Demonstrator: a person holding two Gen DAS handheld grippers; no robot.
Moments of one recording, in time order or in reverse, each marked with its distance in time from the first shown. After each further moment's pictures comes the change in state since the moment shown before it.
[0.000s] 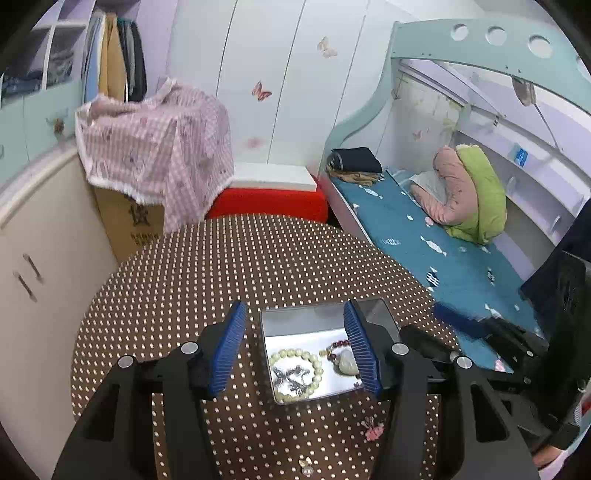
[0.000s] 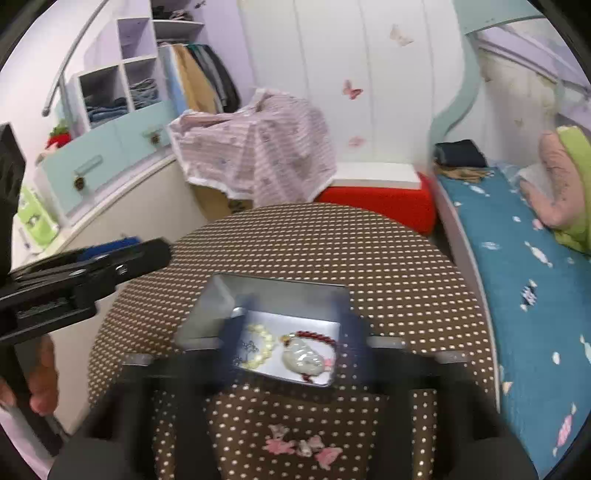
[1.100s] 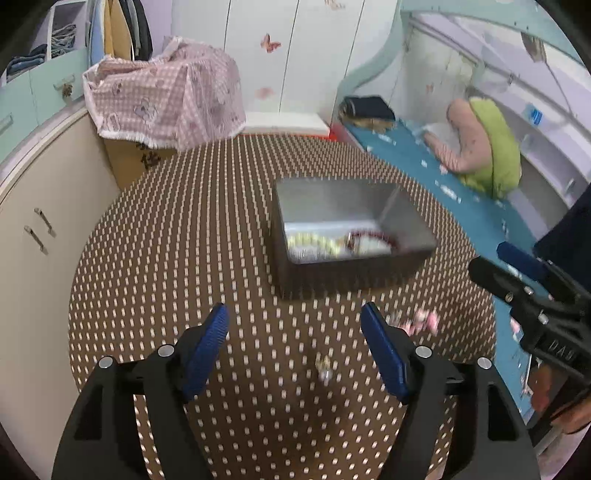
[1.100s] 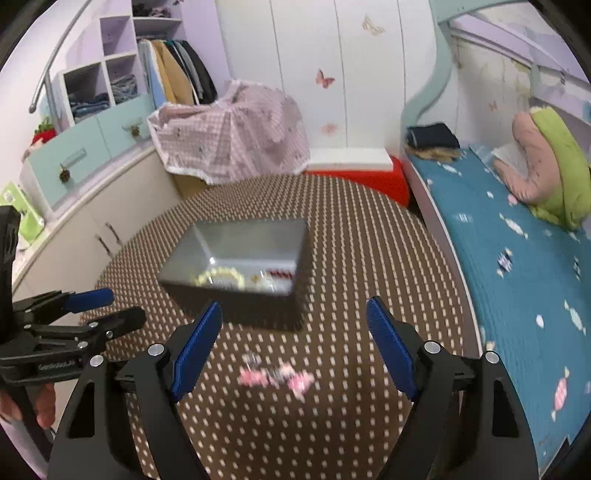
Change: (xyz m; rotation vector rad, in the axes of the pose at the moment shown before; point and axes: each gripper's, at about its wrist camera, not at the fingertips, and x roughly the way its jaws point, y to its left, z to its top) left arm -0.002 -0.004 -0.094 0.024 0.187 0.072; right arm -0.037 -0.022 -0.065 0.049 0.063 -0.063
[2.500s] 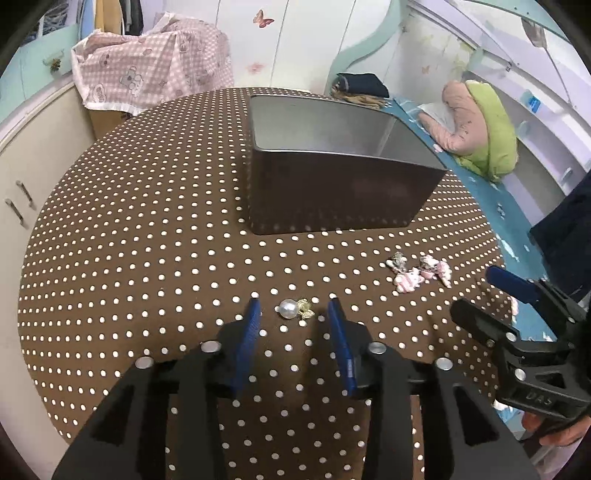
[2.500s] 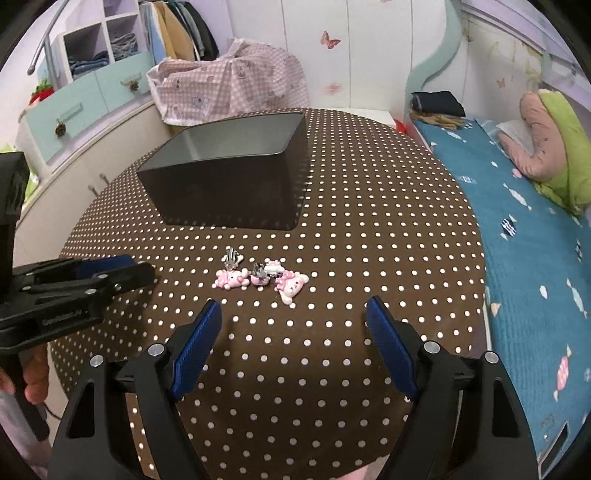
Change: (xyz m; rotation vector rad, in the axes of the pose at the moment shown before) left arm 0.040 -0.009 -0.044 -0.016 0.057 -0.028; right arm 0.028 -0.001 -0.072 -0.044 0.125 -0.002
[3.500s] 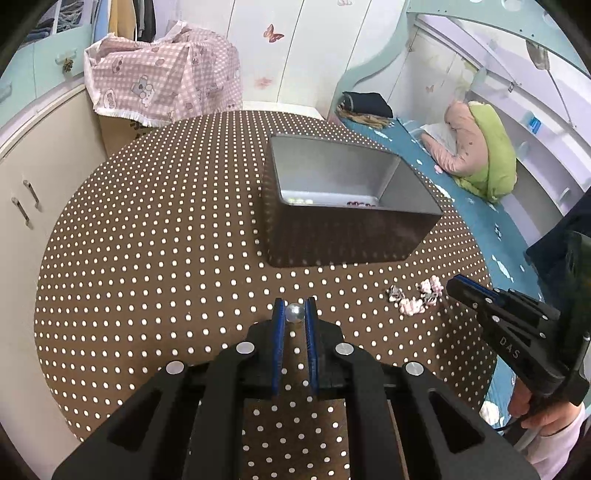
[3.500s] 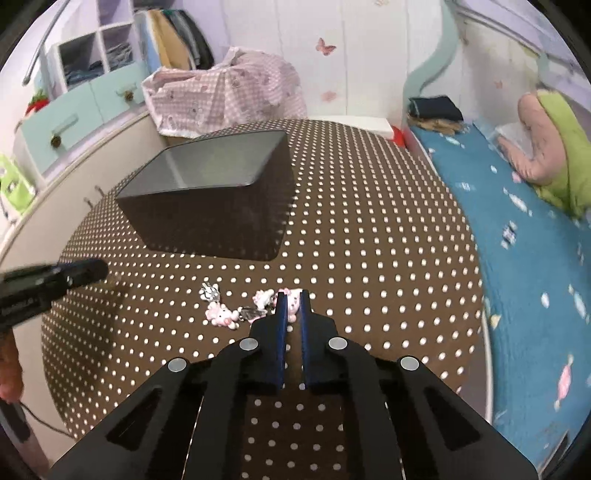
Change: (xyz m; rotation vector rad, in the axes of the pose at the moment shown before) left arm -0.023 0.018 0.020 -0.036 -0.060 -0.029; right arm 0.012 -0.016 0.022 -0.012 -0.025 -0.011
